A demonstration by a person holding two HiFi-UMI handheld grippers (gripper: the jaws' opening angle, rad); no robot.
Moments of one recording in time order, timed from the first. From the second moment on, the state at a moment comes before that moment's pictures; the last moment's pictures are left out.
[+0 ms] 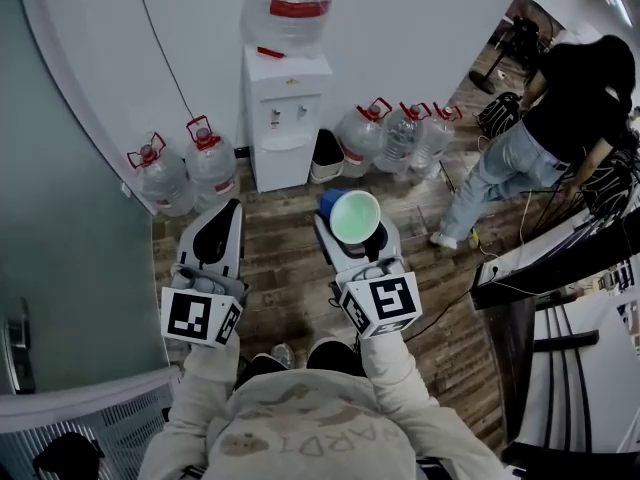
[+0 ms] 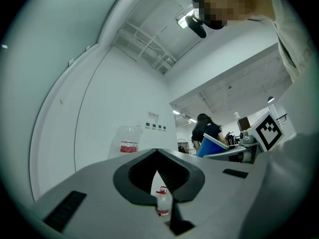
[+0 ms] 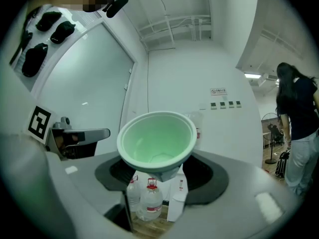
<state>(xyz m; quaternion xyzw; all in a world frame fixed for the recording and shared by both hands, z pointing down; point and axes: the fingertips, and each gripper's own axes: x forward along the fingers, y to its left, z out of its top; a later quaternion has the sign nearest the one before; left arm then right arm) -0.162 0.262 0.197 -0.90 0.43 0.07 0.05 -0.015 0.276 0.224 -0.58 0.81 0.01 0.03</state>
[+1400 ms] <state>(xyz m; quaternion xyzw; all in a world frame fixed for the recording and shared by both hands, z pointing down) -0.047 0.007 0.197 -0.88 0.47 0.07 0.06 0.093 -0.002 0.234 -0.53 0.85 0.02 0.02</state>
